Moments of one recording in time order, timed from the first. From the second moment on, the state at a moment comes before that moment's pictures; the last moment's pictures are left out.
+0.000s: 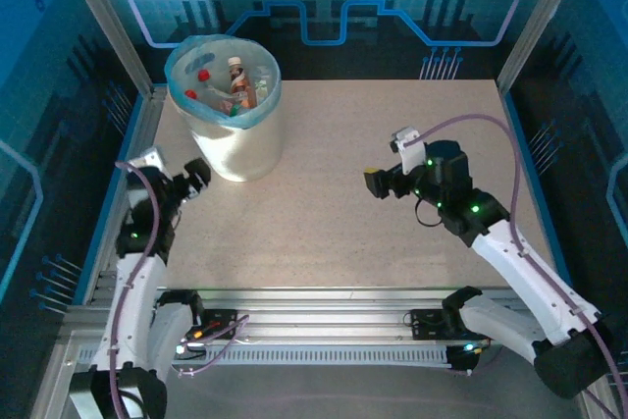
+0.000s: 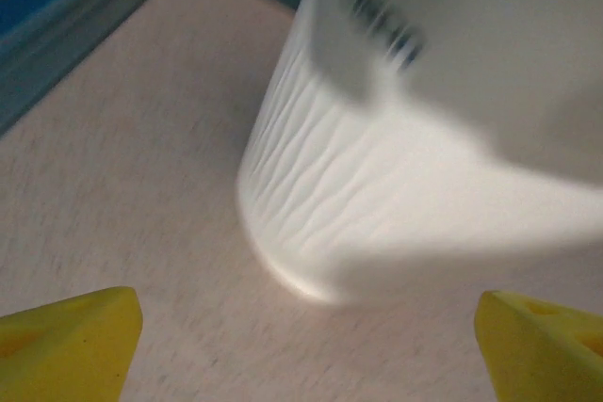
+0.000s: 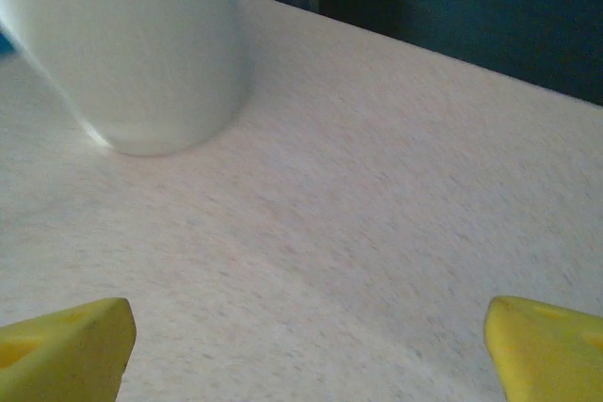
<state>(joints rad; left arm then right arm) 0.15 0.74 0.56 -0.27 0.04 -0.45 0.42 0.96 0.84 -0.36 -0.06 -0.03</state>
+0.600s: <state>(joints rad) 0.03 1.23 0.16 0.69 -0.21 -0.28 0.15 1.34 0.46 0.29 -0.17 -0.16</state>
